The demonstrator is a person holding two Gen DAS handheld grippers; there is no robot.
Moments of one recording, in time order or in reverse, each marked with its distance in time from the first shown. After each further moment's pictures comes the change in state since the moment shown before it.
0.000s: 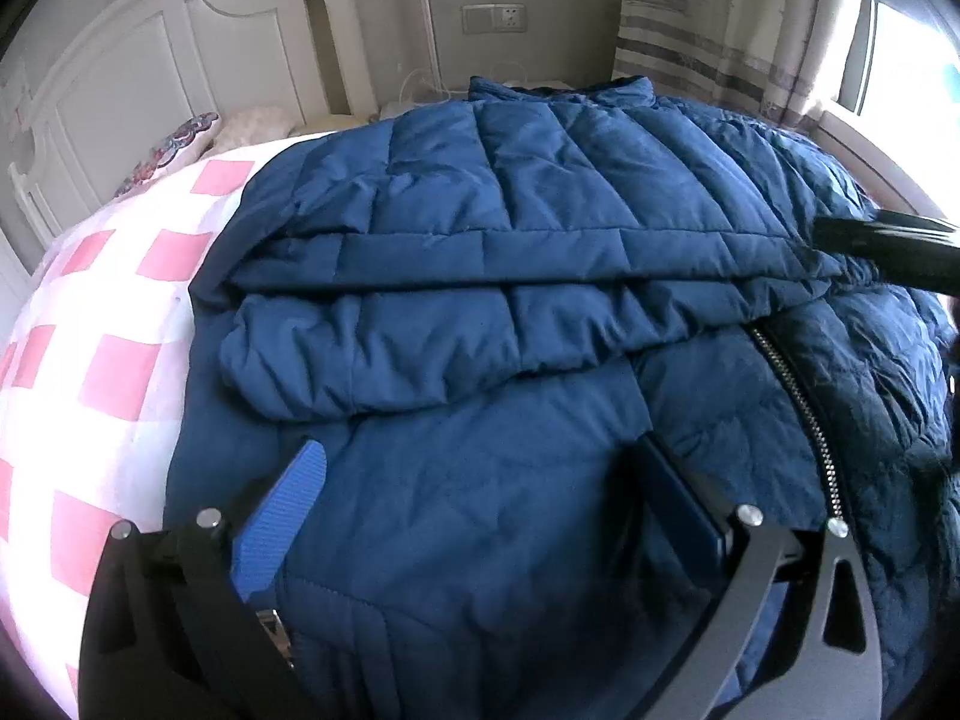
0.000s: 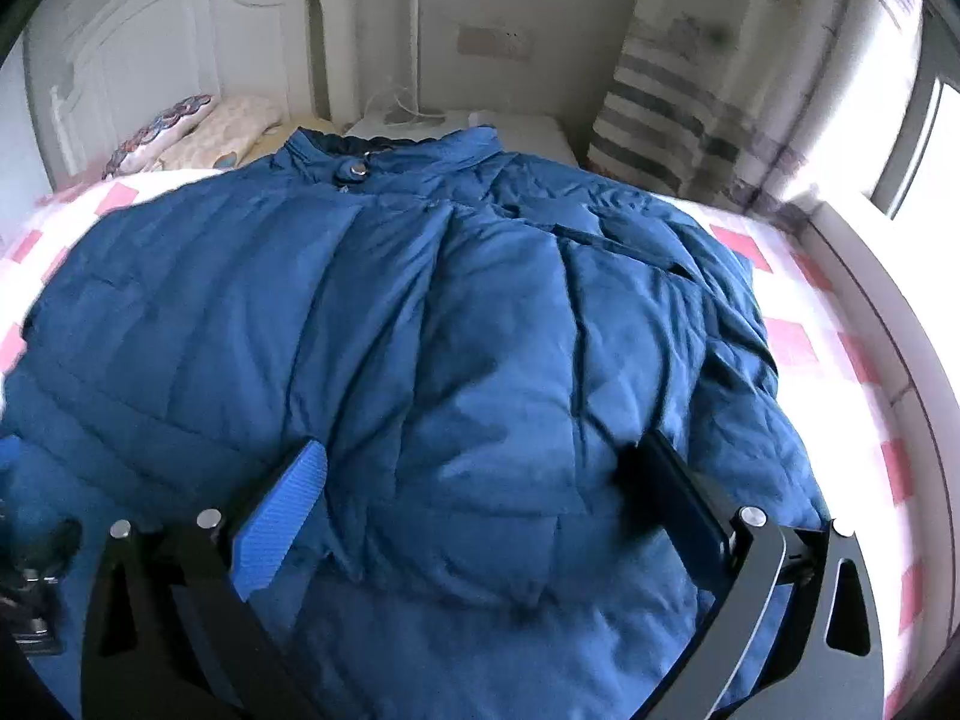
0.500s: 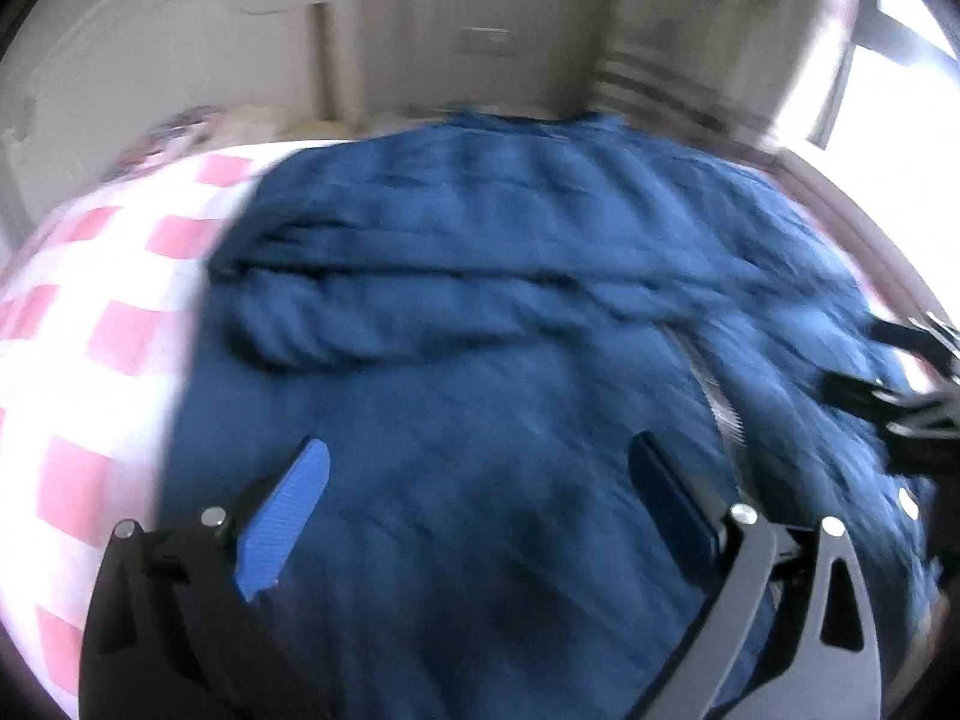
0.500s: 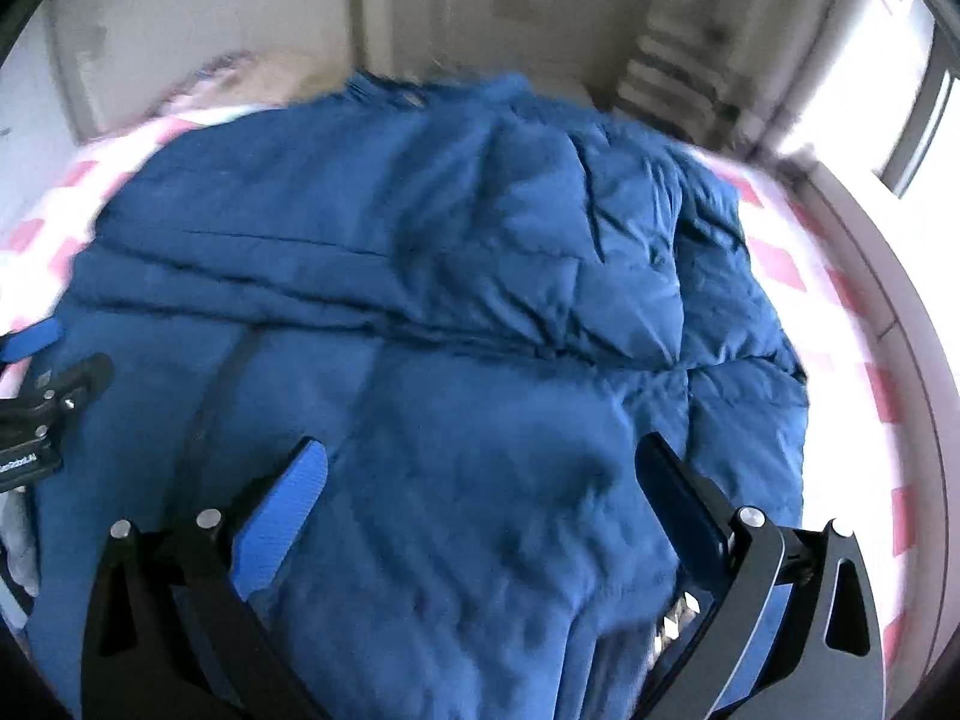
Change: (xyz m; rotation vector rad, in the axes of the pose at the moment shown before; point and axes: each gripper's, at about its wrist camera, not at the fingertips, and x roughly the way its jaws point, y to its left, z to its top) left arm -0.043 -0.012 -0.025 -0.029 -0.045 -0.107; right arm -0.056 0.012 -0.068 -0.126 0.077 0.040
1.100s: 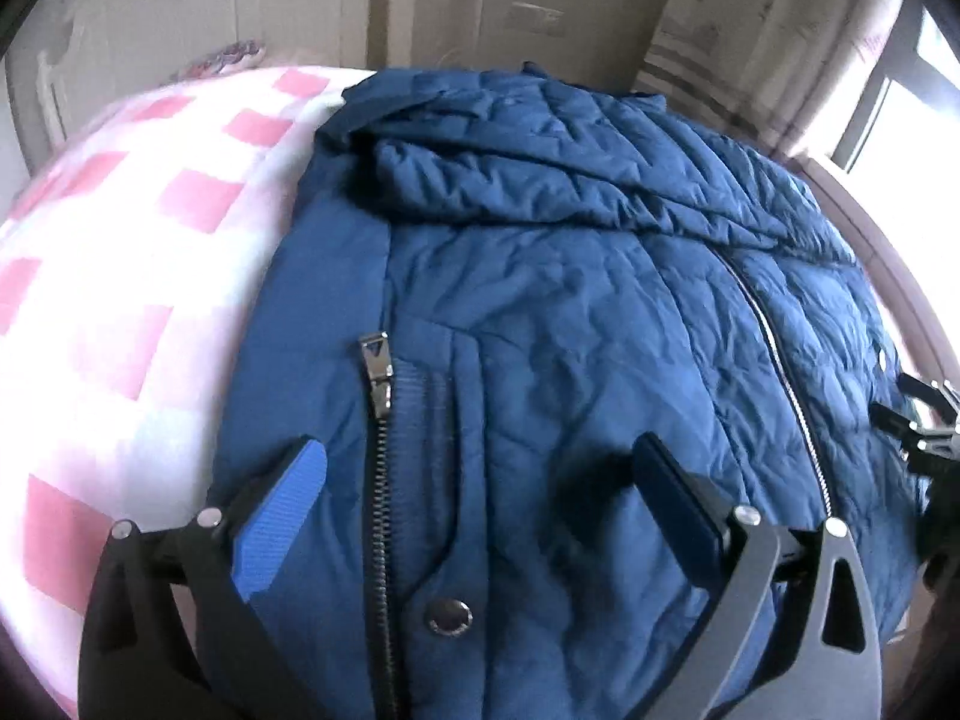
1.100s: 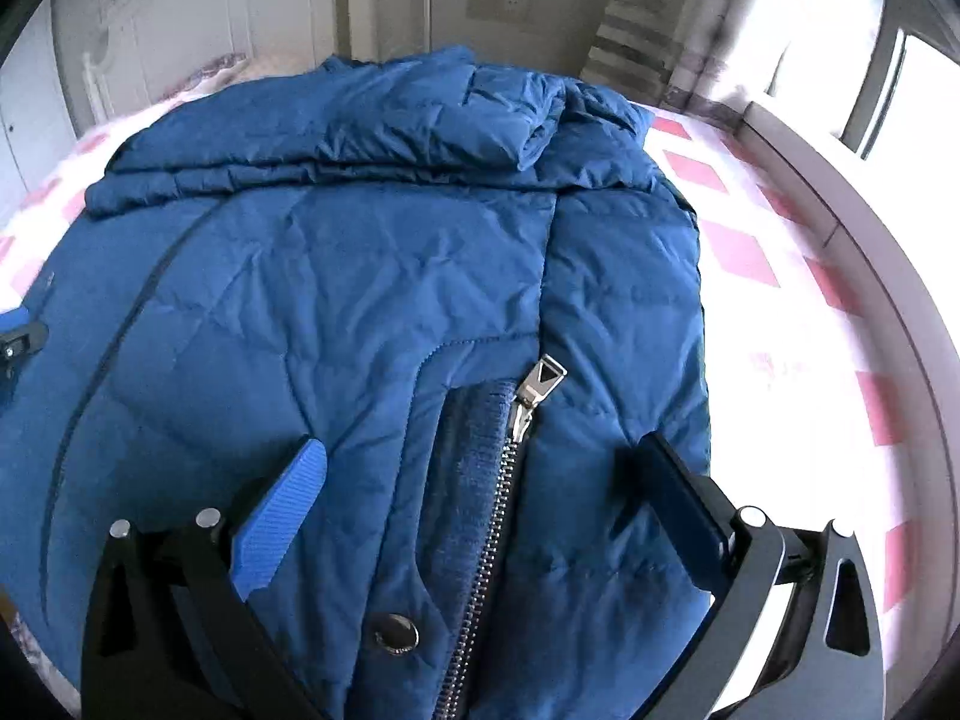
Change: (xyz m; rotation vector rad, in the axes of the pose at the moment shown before) left arm -0.021 0.058 -0.051 -0.162 0.055 0.009; right arm -0.022 -0.051 -0.087 0.058 -0.003 -0.037
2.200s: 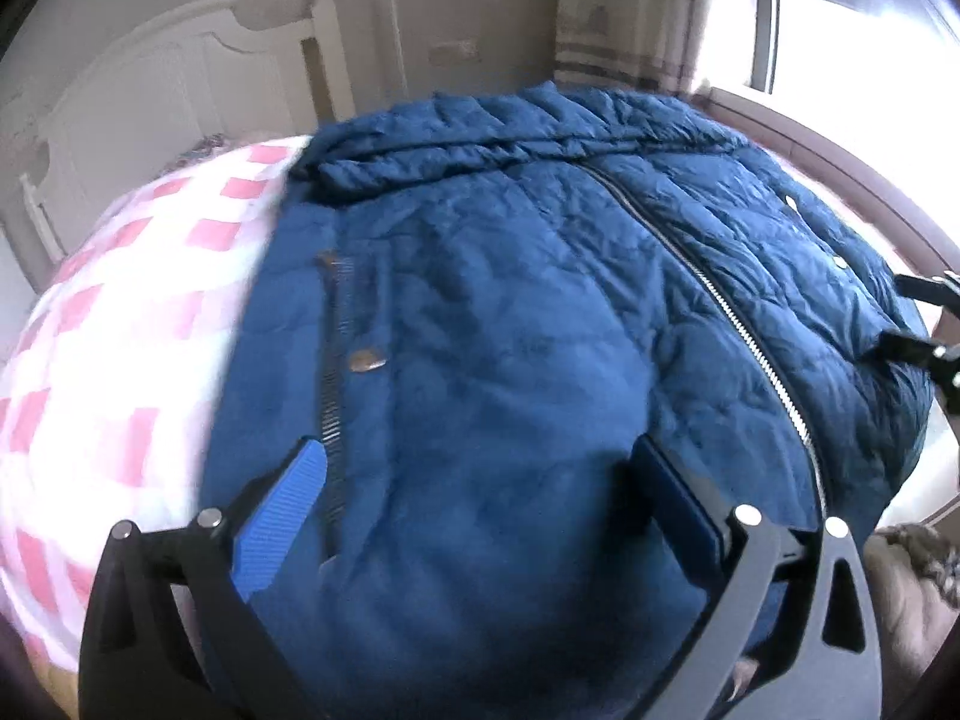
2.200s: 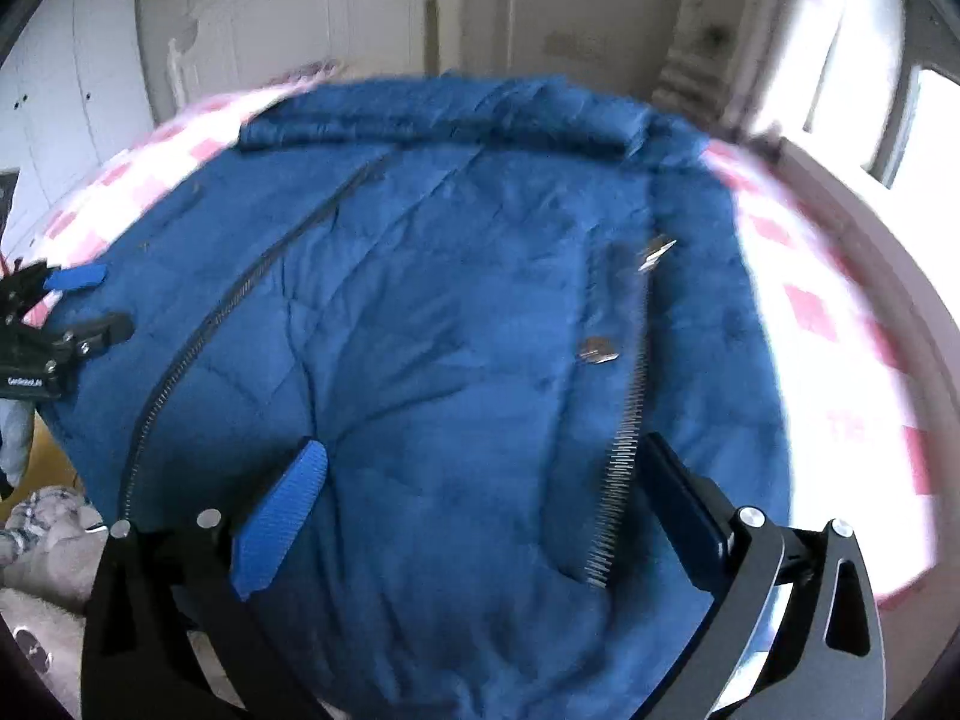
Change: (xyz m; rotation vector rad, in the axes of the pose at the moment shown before) left arm -0.077 -0.046 -0.106 0.246 -0.131 0.065; right arm -0.082 0.034 -0.096 -0.066 -0.148 0.111
